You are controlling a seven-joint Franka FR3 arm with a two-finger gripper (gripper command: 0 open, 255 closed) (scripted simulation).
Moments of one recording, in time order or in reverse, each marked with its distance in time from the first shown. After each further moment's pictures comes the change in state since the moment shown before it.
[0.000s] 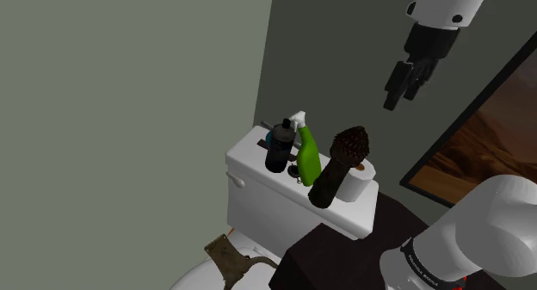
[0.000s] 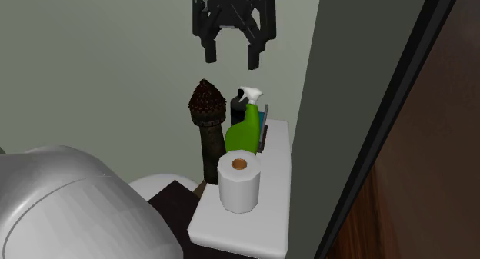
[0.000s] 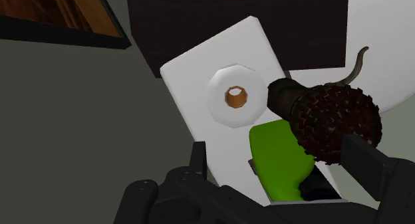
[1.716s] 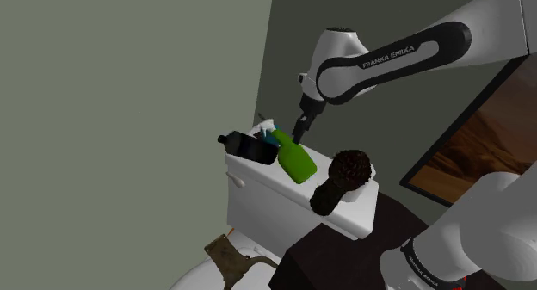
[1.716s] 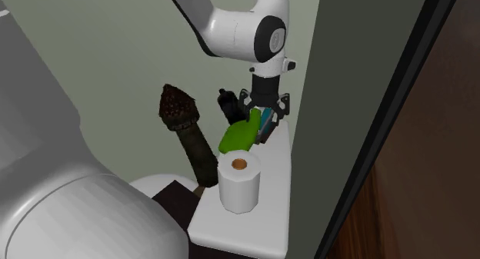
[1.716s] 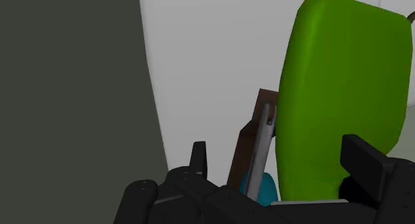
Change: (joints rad) arm 0.106 0.683 -0.061 -0.085 0.026 0.879 -0.356
